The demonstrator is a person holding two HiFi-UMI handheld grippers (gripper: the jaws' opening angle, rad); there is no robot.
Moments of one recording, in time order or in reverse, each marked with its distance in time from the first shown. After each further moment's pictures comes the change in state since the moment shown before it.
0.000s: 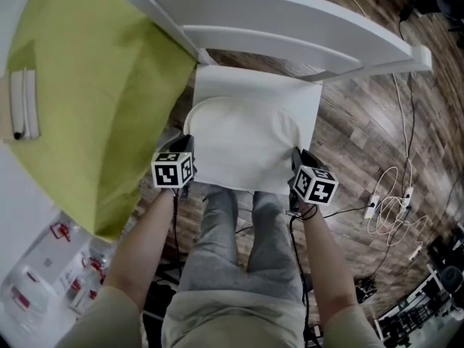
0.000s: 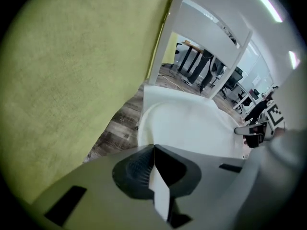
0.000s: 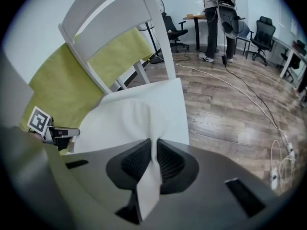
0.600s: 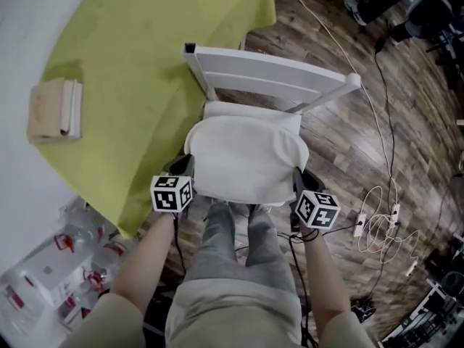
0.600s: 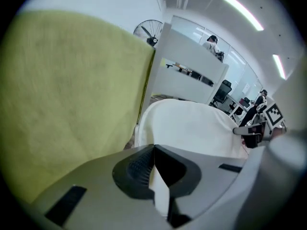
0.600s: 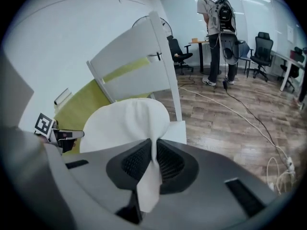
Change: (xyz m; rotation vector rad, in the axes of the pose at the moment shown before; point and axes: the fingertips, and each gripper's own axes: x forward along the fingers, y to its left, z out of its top) left arm -0.126 -0.041 0.080 0.035 -0.211 -0.051; right arm -0.138 0.042 0.081 -0.059 -0.201 0.044
